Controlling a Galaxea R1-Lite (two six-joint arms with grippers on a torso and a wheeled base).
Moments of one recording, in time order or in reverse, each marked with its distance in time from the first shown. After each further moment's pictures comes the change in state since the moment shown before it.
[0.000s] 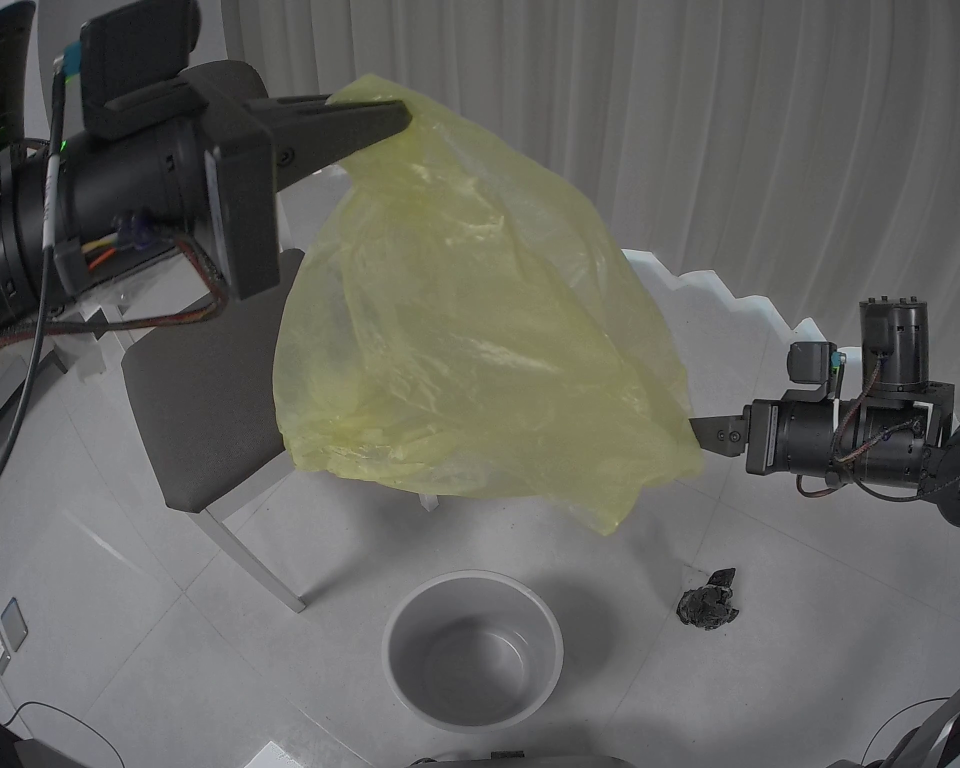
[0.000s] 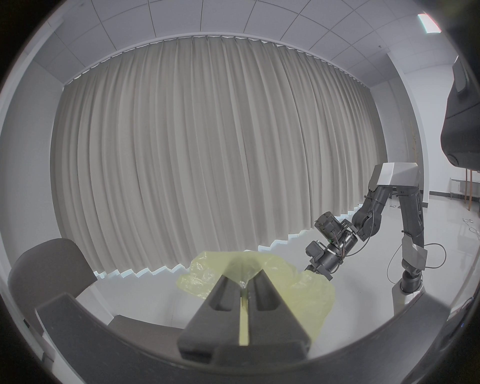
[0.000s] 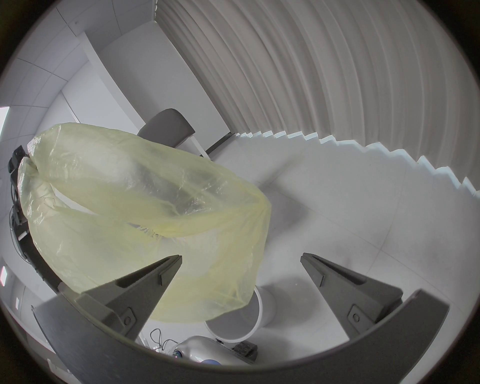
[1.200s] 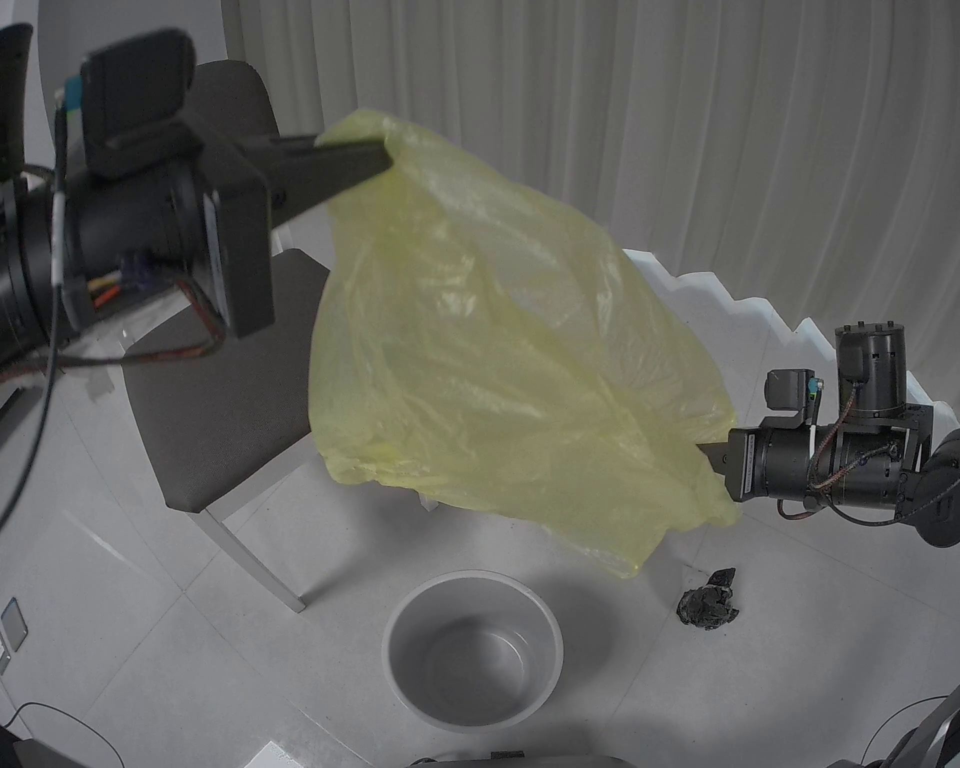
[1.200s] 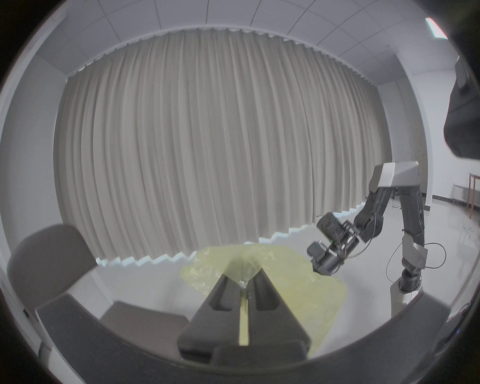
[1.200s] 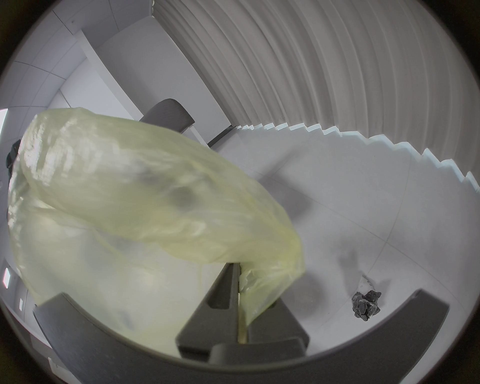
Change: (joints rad) left arm 0.021 -0.013 0.053 0.005 0.019 -0.037; right arm 0.029 0.052 0.051 -0.069 -0.006 0.009
